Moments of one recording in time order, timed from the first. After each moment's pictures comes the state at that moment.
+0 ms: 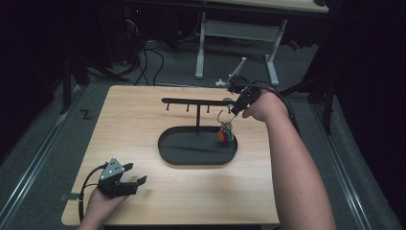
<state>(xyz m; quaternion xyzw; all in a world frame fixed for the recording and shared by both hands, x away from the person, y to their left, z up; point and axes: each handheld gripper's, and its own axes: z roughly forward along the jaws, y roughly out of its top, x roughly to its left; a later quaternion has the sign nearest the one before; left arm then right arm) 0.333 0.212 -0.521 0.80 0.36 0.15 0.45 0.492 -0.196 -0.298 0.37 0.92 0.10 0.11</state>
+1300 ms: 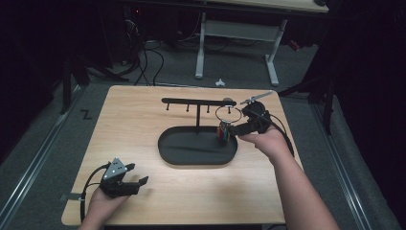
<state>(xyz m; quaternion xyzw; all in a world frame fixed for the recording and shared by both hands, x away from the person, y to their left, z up) 0.335 0.207 -0.523 0.81 0.36 0.15 0.44 0.430 -0.227 -0.356 0.49 0.81 0.27 0.17</state>
